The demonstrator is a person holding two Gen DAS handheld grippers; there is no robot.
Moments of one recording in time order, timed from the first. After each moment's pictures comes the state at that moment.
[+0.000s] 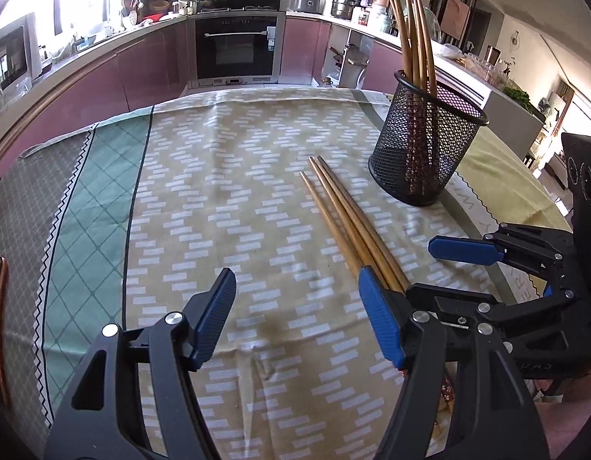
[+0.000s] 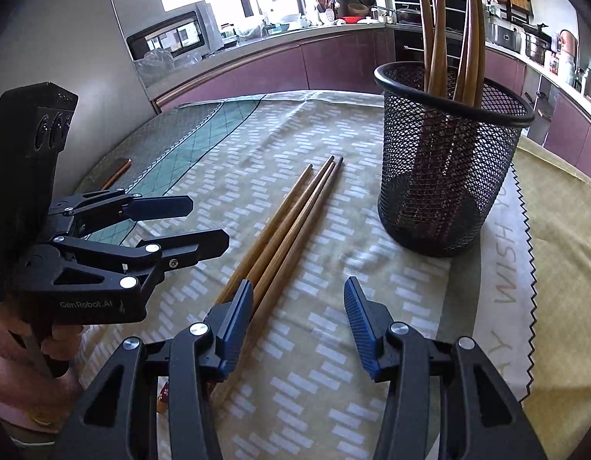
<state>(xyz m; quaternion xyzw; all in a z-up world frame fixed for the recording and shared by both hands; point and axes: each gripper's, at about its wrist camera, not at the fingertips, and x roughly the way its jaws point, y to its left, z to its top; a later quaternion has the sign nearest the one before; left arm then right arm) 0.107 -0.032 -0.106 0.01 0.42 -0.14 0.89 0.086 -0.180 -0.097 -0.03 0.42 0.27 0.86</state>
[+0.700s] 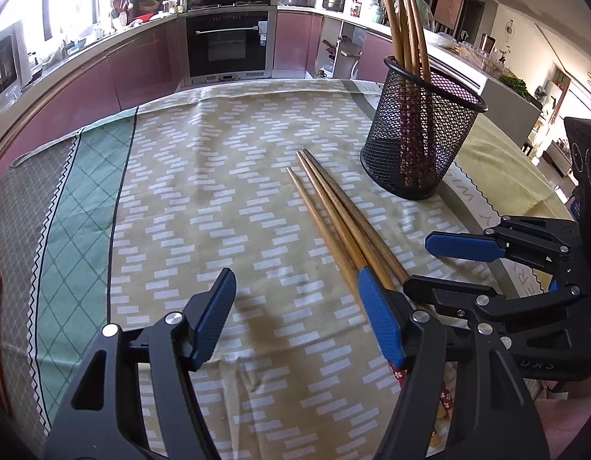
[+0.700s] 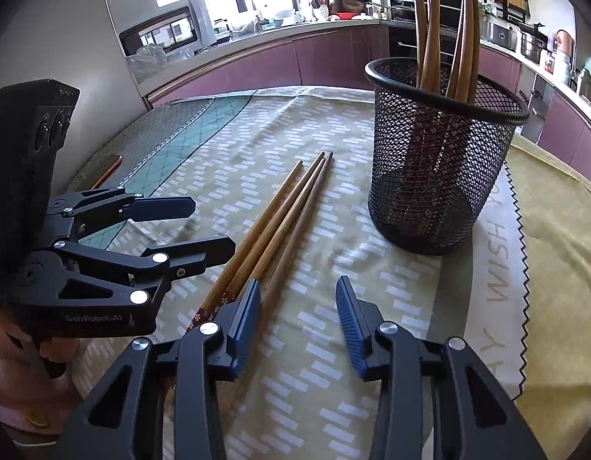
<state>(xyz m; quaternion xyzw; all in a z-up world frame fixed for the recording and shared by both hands) 0.117 -0.046 -0.112 0.03 0.43 -0.15 0.89 0.091 -0.180 -0.099 -0.04 0.43 0.25 0.86</state>
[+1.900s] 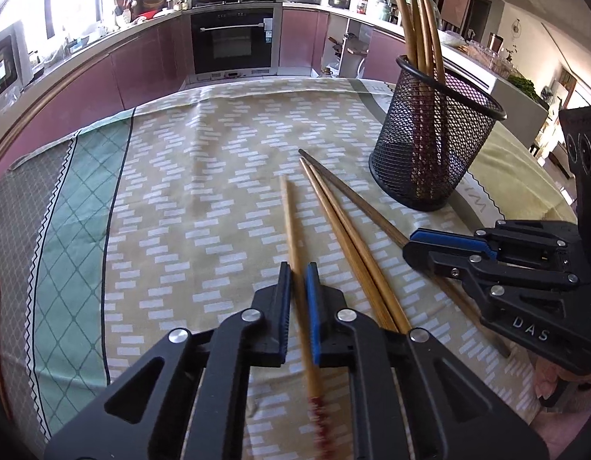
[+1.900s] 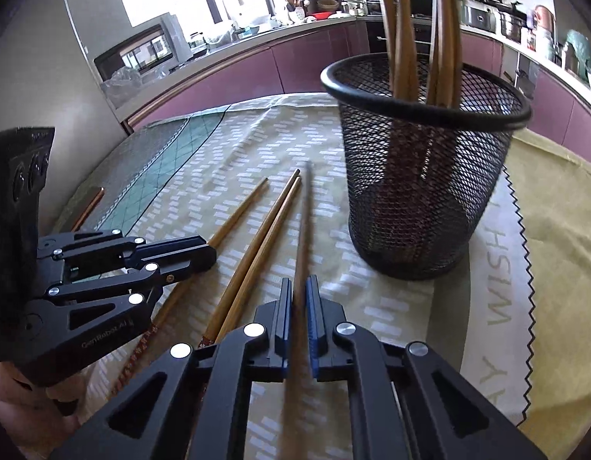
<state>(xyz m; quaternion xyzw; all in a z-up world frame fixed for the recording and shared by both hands) 0.132 -0.051 -0.115 0.02 0.44 -0.14 0.89 0.114 -0.189 -0.102 0.02 0.44 0.23 0.87</state>
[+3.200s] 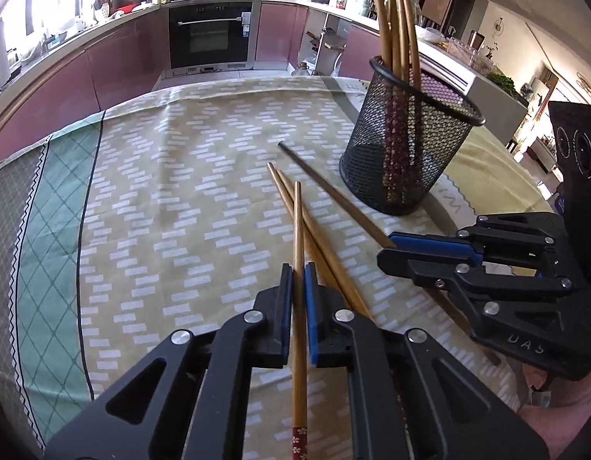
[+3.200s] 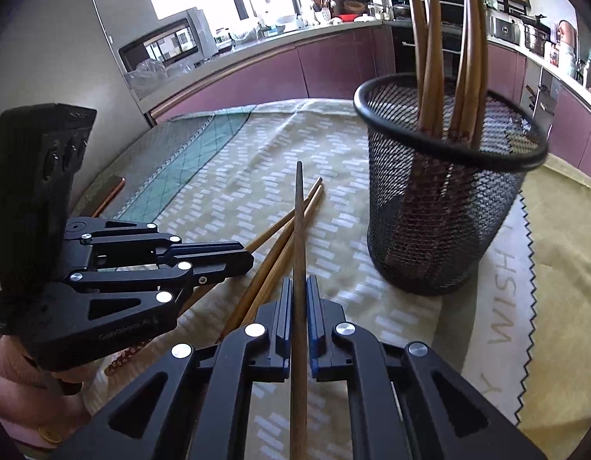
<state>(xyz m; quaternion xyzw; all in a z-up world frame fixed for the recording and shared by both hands) 0.138 -0.062 -0.109 0.01 0.45 -0.19 0.87 0.112 -0.187 -0.086 0.00 0.42 0.27 0.86</state>
